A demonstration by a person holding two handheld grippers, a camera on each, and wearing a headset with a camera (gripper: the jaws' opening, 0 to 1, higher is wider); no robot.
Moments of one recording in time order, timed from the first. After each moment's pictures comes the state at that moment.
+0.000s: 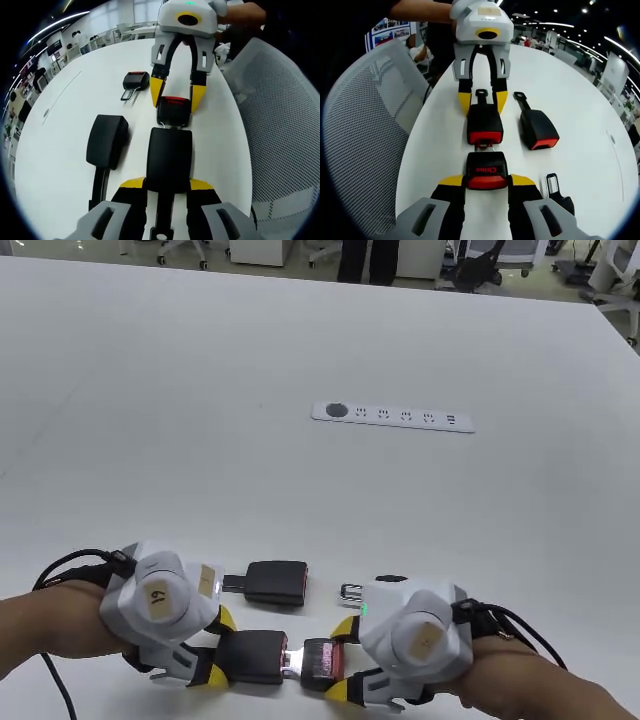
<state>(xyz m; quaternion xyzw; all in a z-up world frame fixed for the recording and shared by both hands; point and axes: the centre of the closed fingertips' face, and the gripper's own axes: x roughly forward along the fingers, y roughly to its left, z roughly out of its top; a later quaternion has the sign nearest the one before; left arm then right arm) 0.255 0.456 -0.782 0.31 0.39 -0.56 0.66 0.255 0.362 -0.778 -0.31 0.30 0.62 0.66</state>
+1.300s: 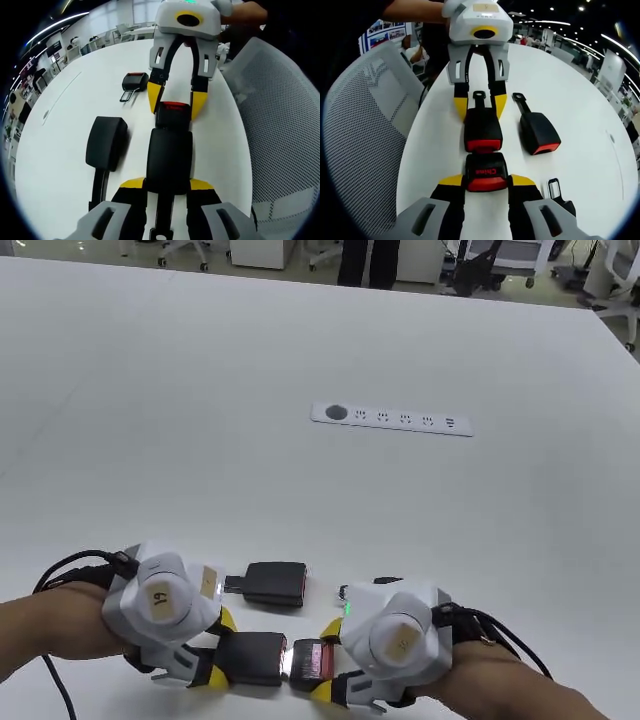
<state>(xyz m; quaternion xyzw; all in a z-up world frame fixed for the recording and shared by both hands) 0.255 0.455 -0.780 0.31 0.39 -0.56 0.66 0.252 0.373 -0.774 -0.31 0.31 0.60 0.67</state>
